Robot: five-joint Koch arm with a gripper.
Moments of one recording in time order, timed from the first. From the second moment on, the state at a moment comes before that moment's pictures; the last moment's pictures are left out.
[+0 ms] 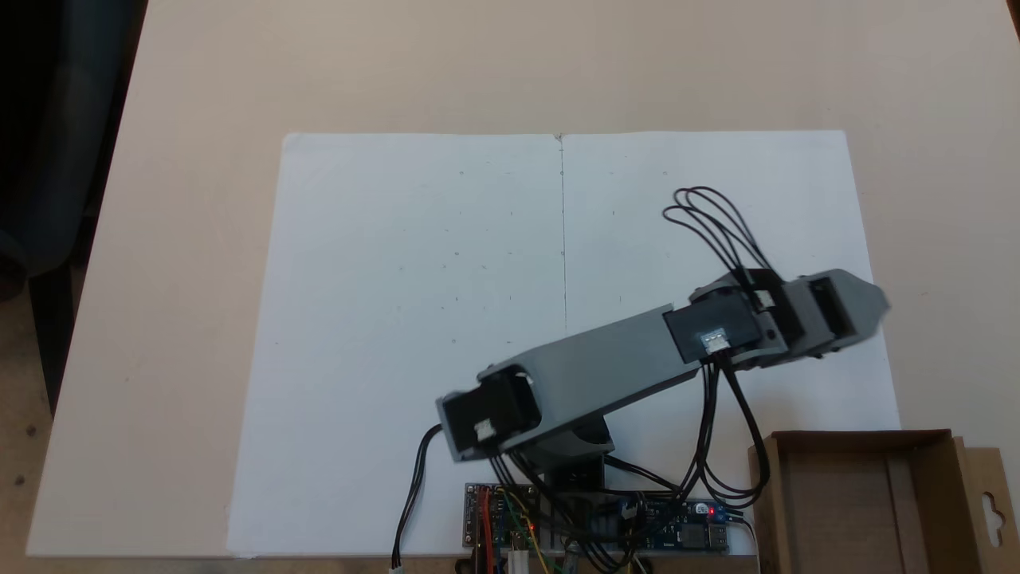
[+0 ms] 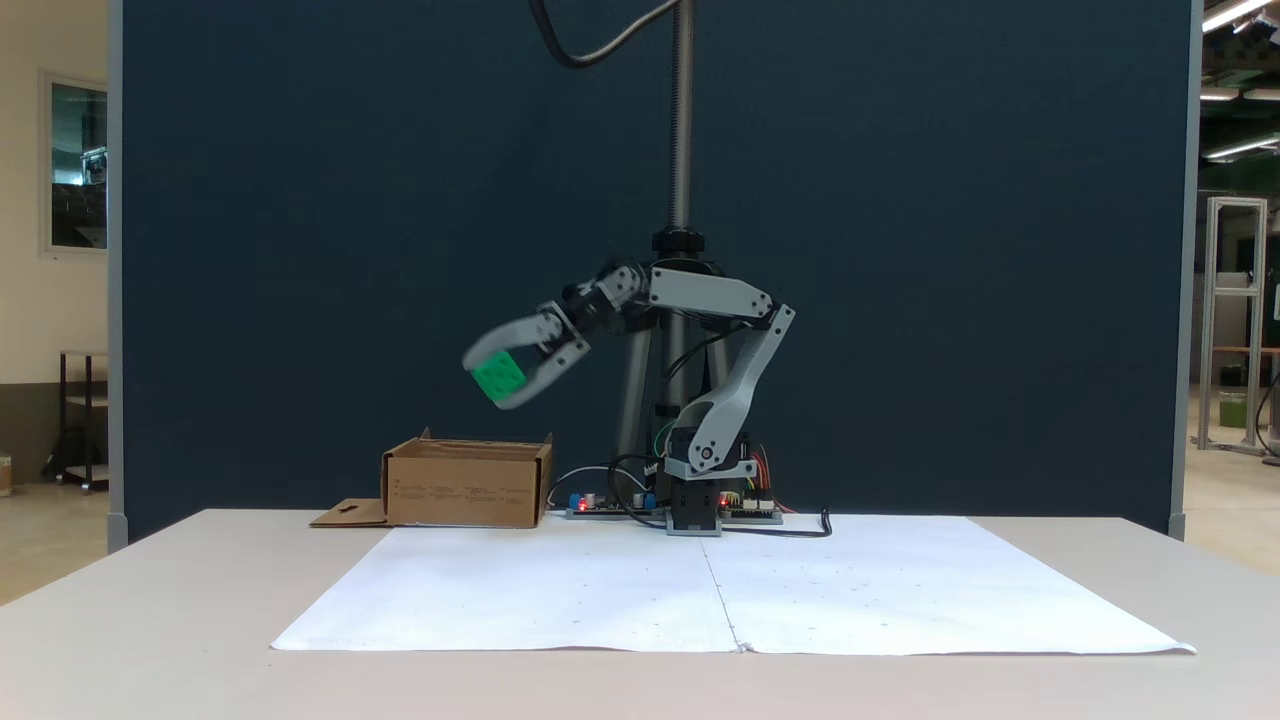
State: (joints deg) arm 71.6 118.3 109.1 16.9 3.3
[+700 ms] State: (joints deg) arm 101.7 91.5 95.5 18.0 -13.8
